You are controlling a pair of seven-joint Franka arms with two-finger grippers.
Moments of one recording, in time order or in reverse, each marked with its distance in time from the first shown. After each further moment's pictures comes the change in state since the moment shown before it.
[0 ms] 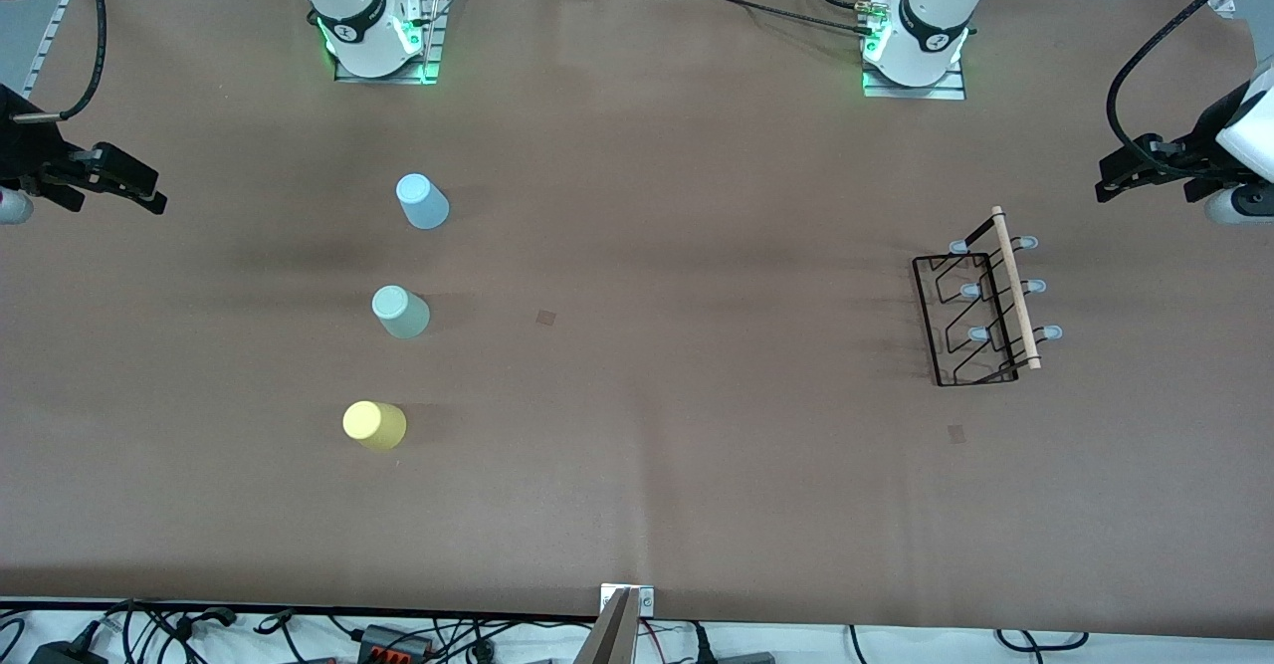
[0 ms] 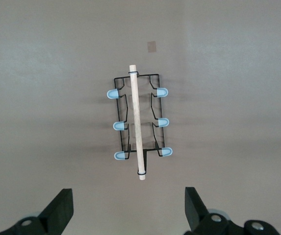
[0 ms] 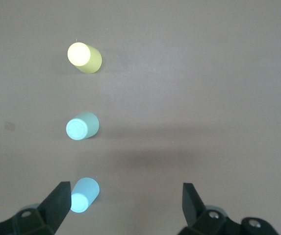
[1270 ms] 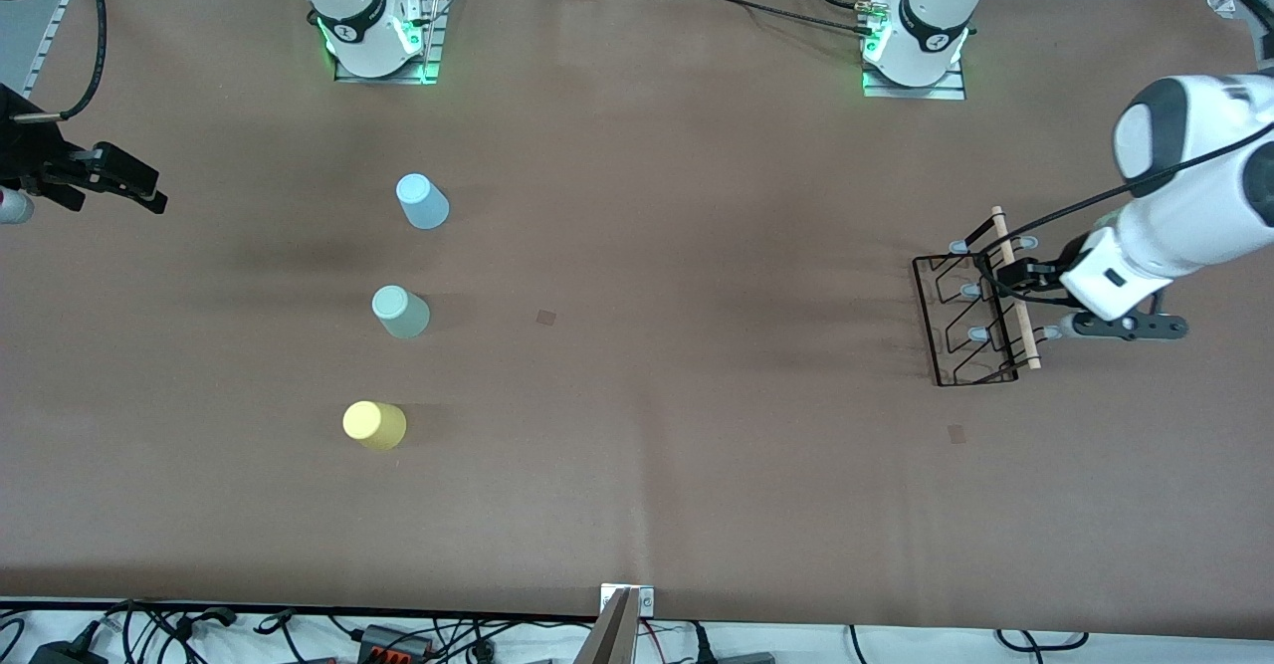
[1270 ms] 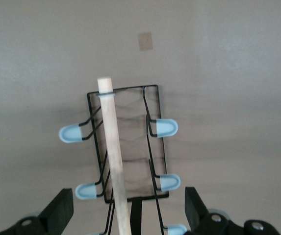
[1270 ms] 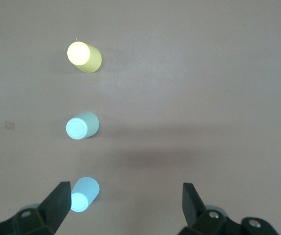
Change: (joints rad) left arm -0.002 0.162 -0.008 -0.380 0.000 0.552 0.000; right arm 0.000 0.000 0.000 -0.001 0.000 -0.002 0.000
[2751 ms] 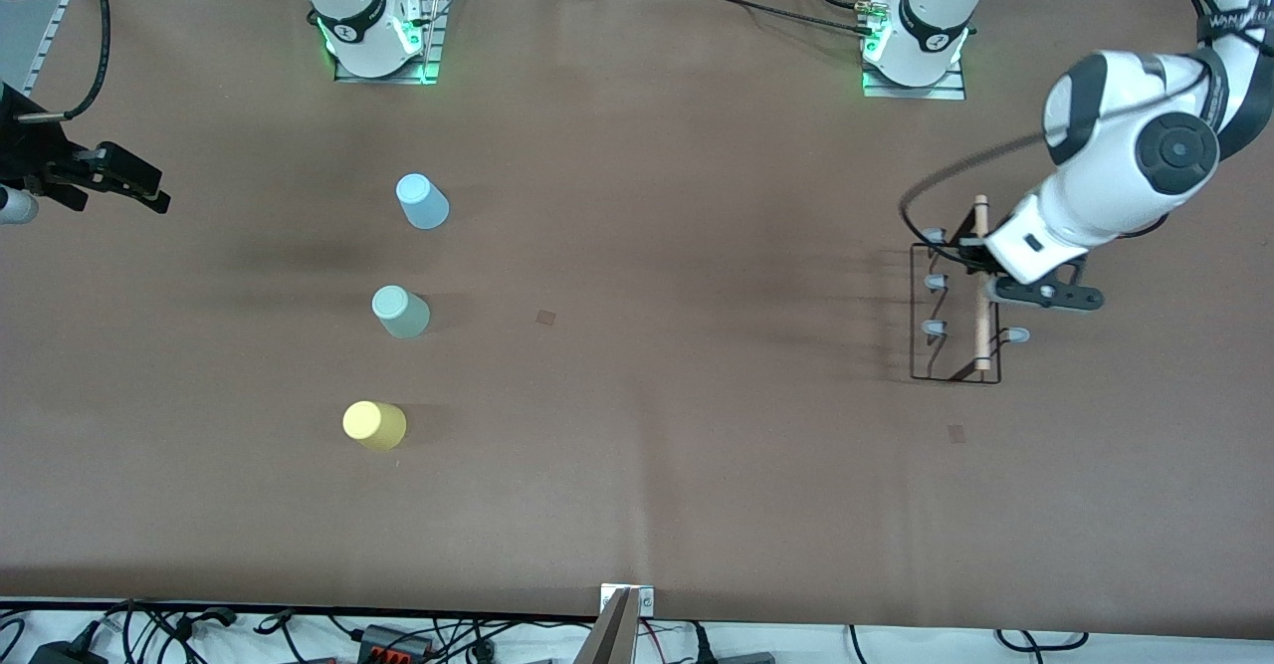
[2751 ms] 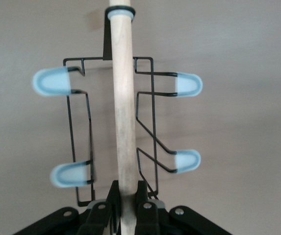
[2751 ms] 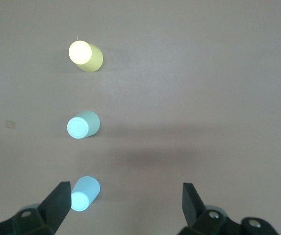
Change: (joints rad) left arm -0.028 -0.056 -0.151 0.035 -0.003 -0.139 -0.026; right arm 0.001 0.000 0.004 0.000 0.000 -0.003 0.000
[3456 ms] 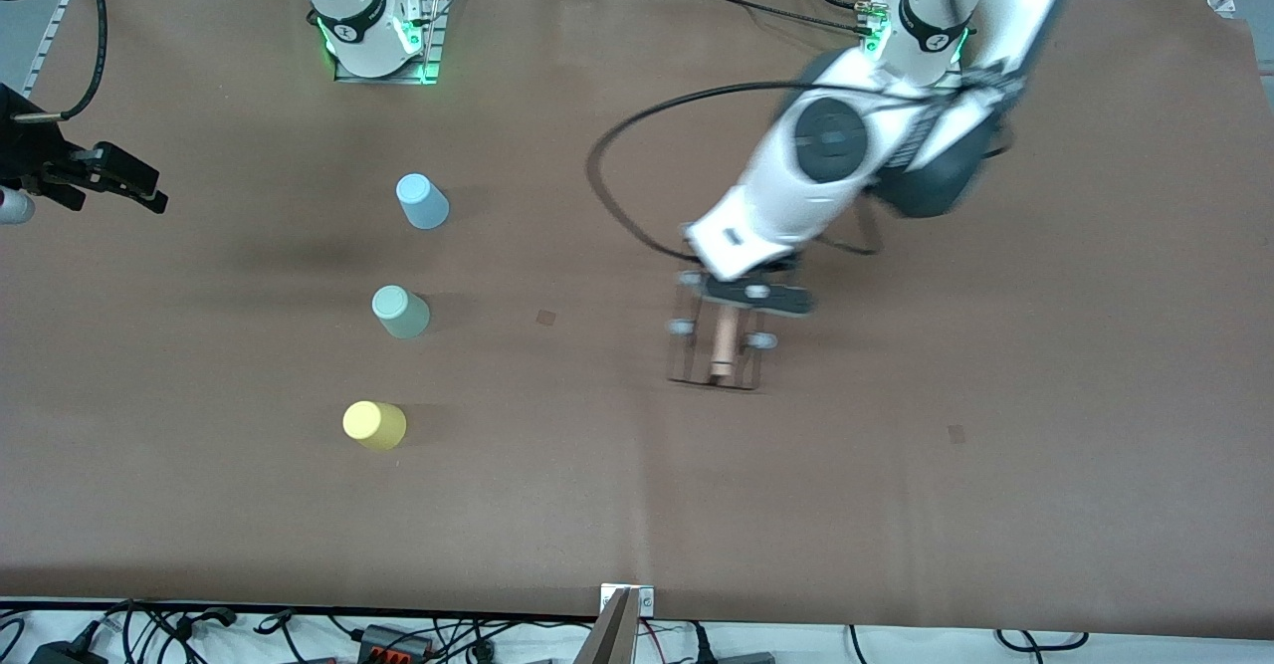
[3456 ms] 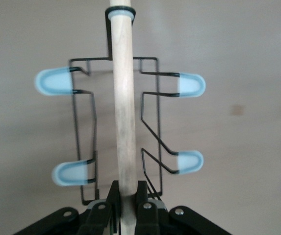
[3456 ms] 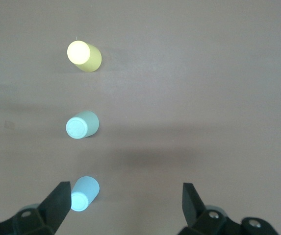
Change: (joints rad) left arm -0.433 0.453 -0.127 0.571 -0.003 -0.013 -0.551; right arm -0.021 0.000 0.017 0.000 0.000 0.000 0.000
